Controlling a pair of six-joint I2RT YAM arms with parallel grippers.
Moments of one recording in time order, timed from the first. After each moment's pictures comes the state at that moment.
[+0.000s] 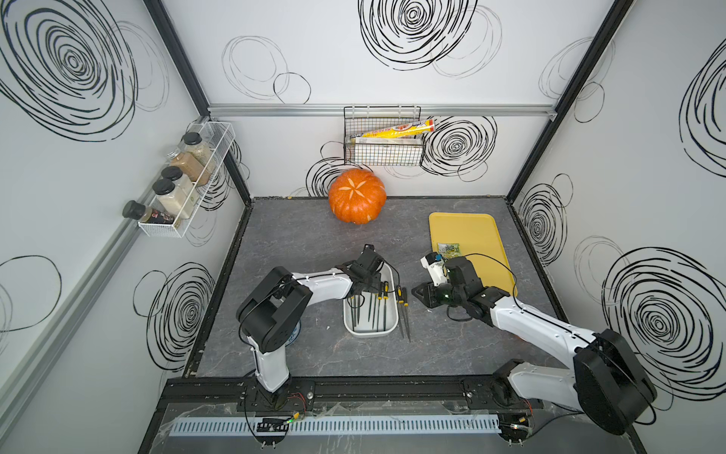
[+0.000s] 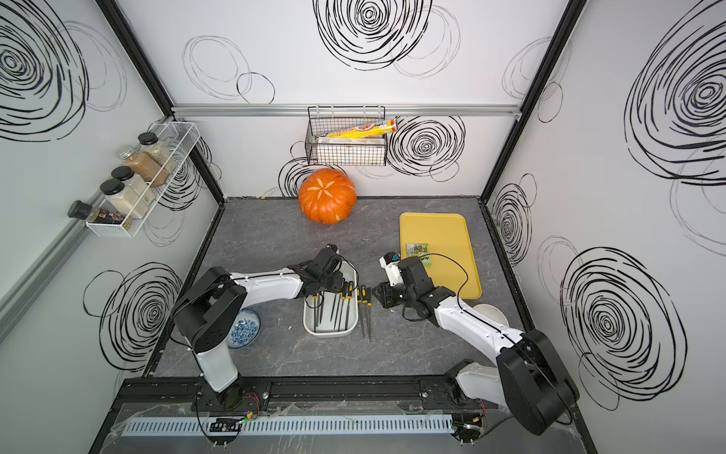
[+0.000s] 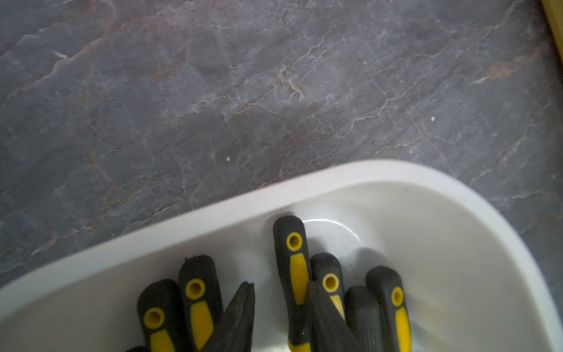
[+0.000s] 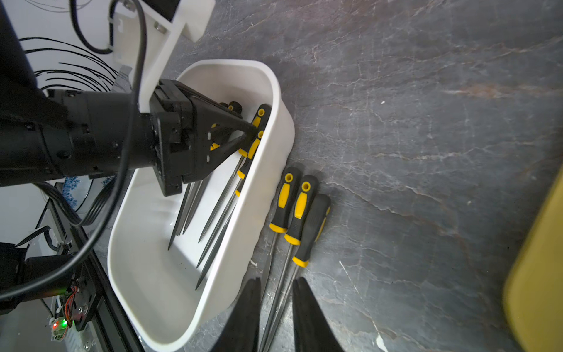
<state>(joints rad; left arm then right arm) -0.66 1.83 1.01 -0.18 -0.15 -0.45 0.56 1.23 0.60 -0.13 -0.34 0.37</state>
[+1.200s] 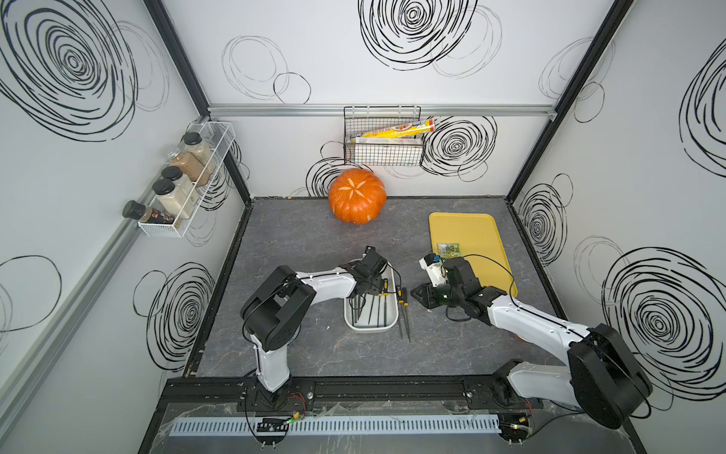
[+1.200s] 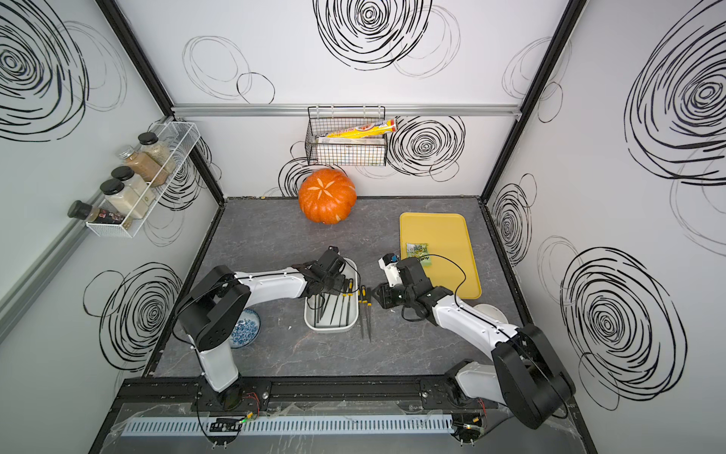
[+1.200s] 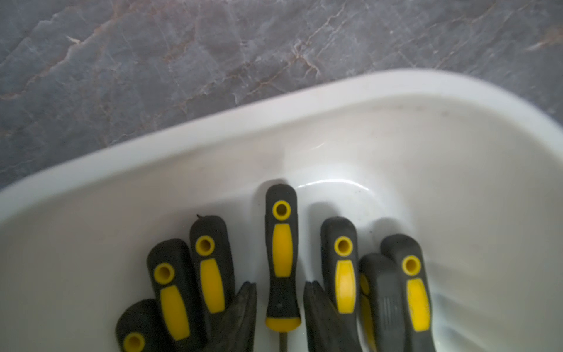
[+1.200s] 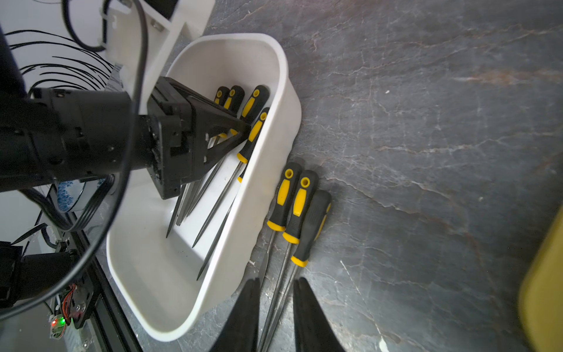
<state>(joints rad) -0.68 1.83 1.02 -0.25 -0.20 -0.46 0.56 1.26 0.59 -0.11 -0.35 0.37</state>
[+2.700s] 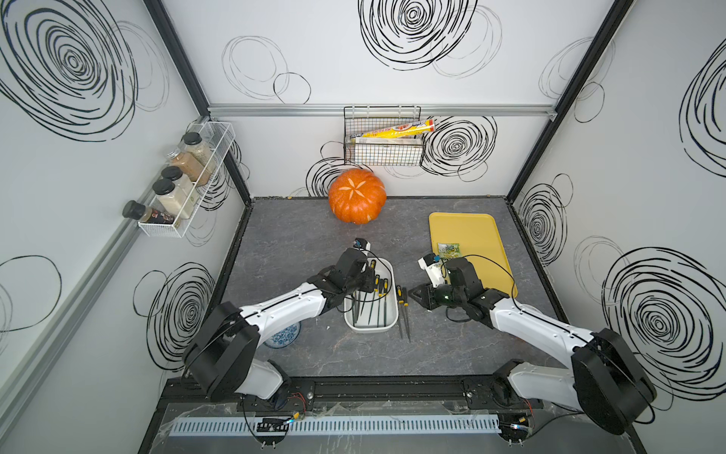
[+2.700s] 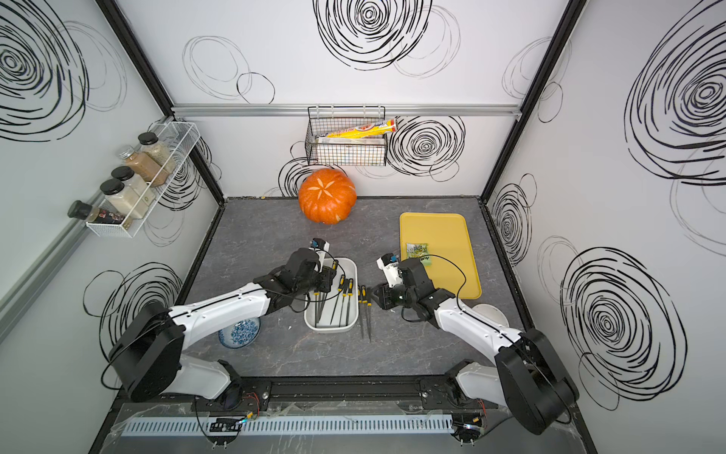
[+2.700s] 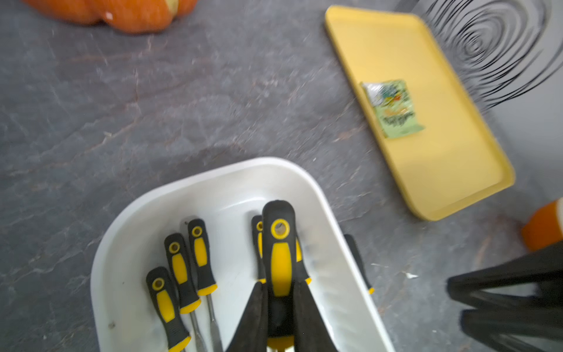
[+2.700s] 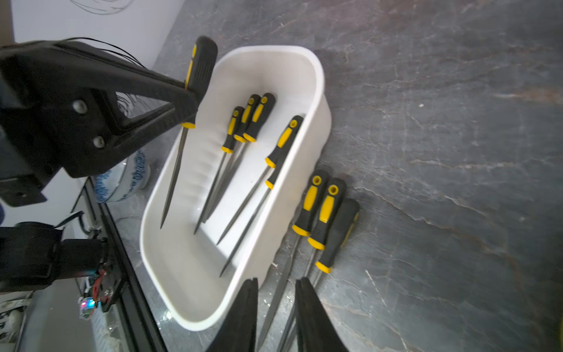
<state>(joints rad) -0.66 1.40 0.80 -0.04 -0.01 -0.44 0.56 1.22 0.56 -0.03 -0.47 0.38</state>
